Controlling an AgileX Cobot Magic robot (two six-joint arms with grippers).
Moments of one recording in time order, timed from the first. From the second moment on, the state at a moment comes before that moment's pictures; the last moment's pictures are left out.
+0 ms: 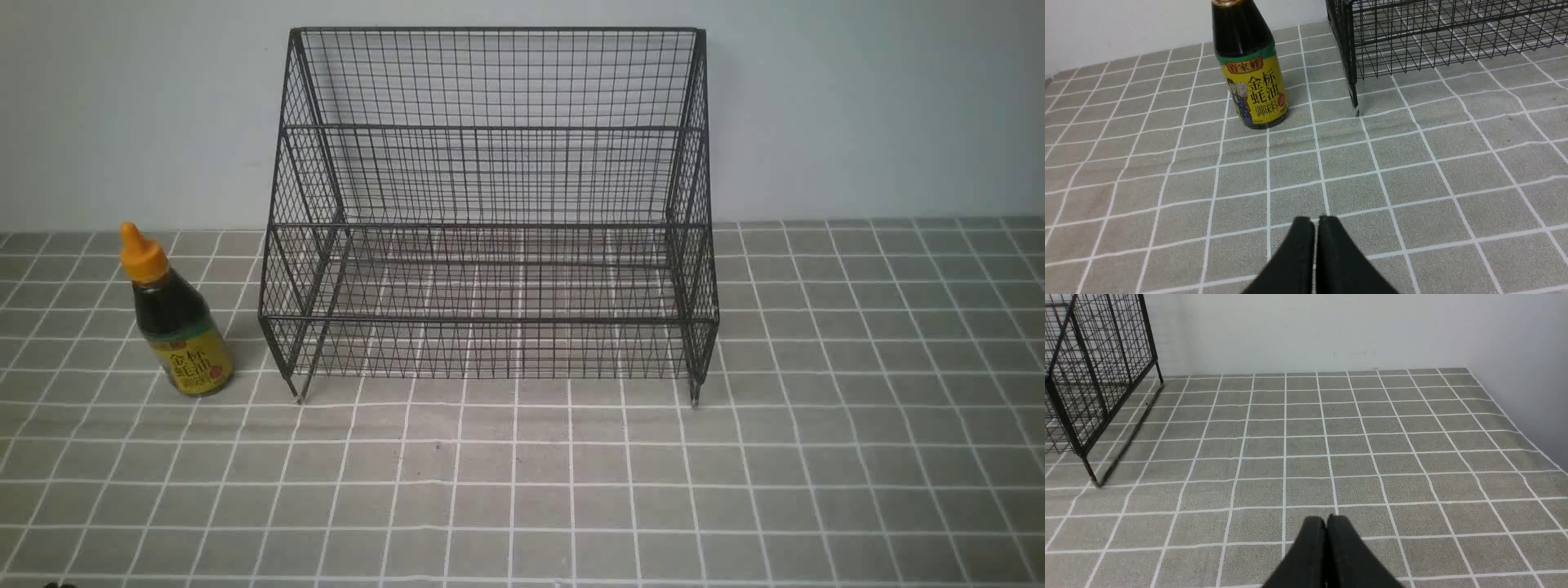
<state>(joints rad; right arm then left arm) -0.10 -0.01 0.02 0.01 0.40 0.02 -0.03 -0.01 0.02 -0.06 0.39 0.20</state>
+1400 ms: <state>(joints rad) -0.10 -0.01 0.02 0.01 0.40 0.02 -0.03 -0.01 0.03 -0.39 -0.09 0.09</state>
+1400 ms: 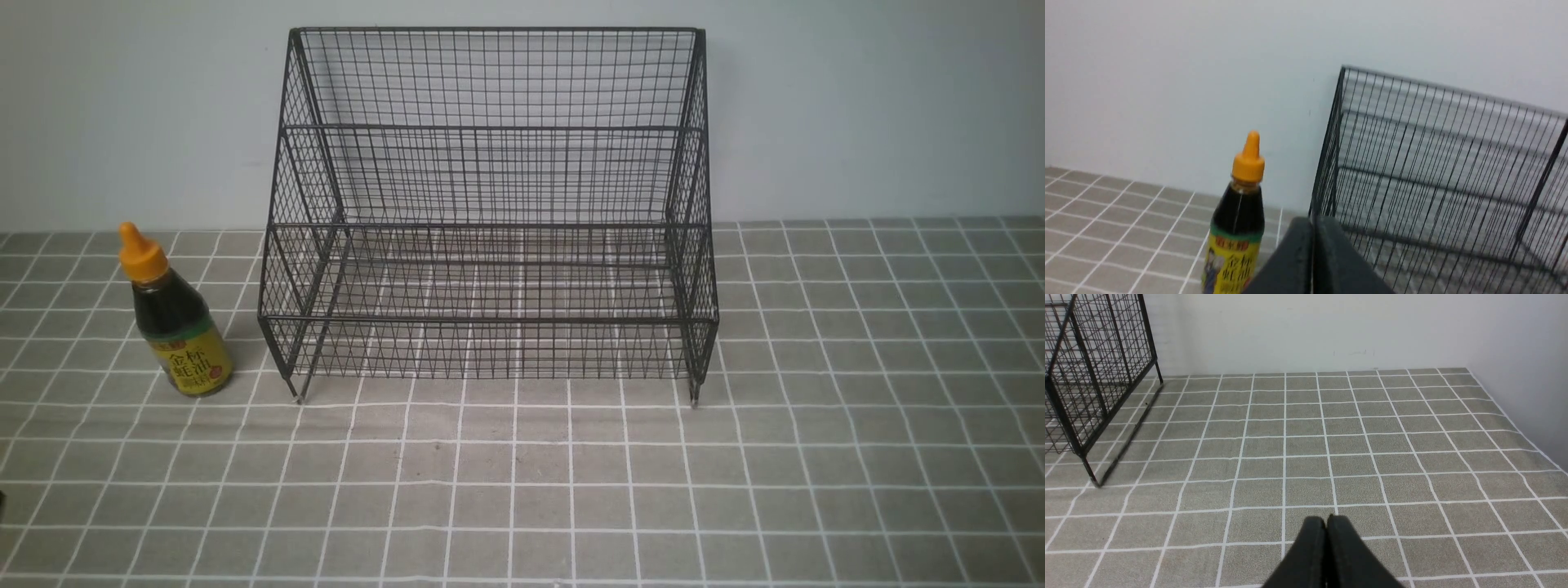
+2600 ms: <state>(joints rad) -0.10 -0.01 0.02 0.01 0.40 0.02 0.01 1.26 -0.71 -0.29 -0.34 0.12</state>
